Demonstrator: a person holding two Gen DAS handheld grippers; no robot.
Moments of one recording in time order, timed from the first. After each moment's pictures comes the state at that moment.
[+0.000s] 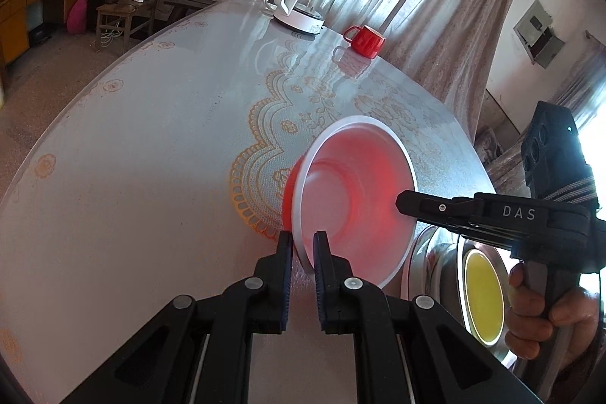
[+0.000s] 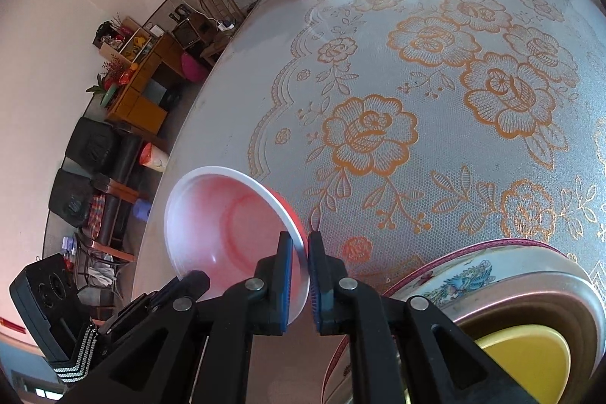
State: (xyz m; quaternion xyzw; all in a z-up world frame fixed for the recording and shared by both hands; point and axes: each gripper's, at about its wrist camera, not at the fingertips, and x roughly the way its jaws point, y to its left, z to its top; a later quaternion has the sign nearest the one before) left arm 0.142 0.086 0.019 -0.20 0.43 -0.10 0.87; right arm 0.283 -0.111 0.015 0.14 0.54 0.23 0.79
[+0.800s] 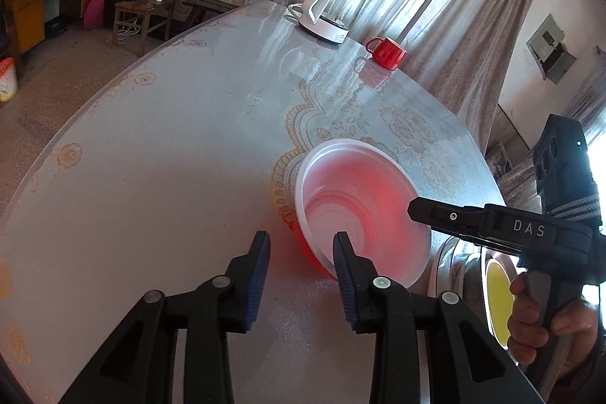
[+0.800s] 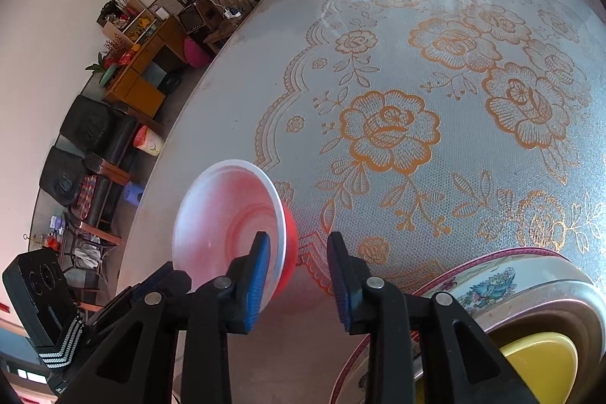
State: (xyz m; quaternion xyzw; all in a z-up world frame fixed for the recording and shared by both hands) left arm 0.139 0.106 0.010 -0.21 0.42 -0.06 0.88; right arm 0.276 -0.088 0.012 0.09 0.54 0.23 0.80
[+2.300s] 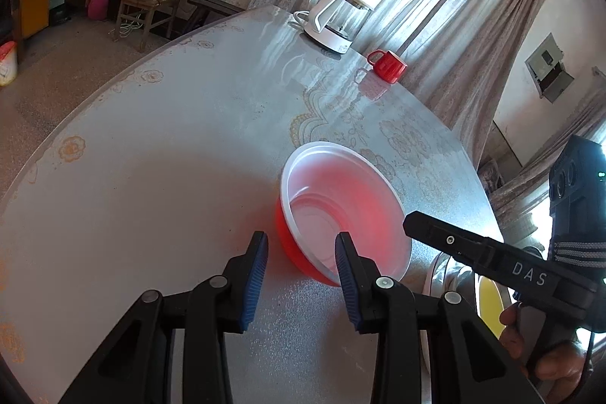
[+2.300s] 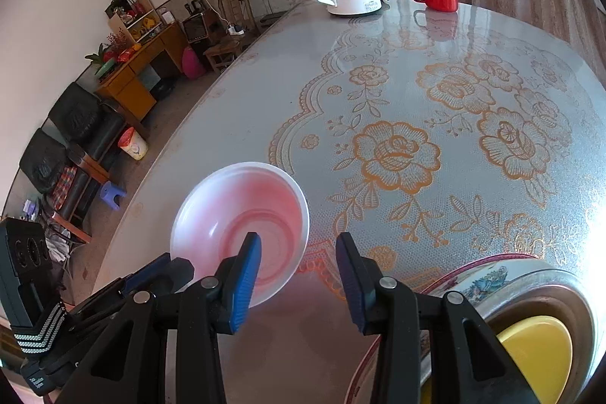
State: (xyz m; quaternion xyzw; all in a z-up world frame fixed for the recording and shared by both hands) left arm 0.139 0.118 0.007 -0.25 0.40 -0.07 0.88; right arm 0.247 -0.063 0.027 0.04 0.49 0.21 0.85
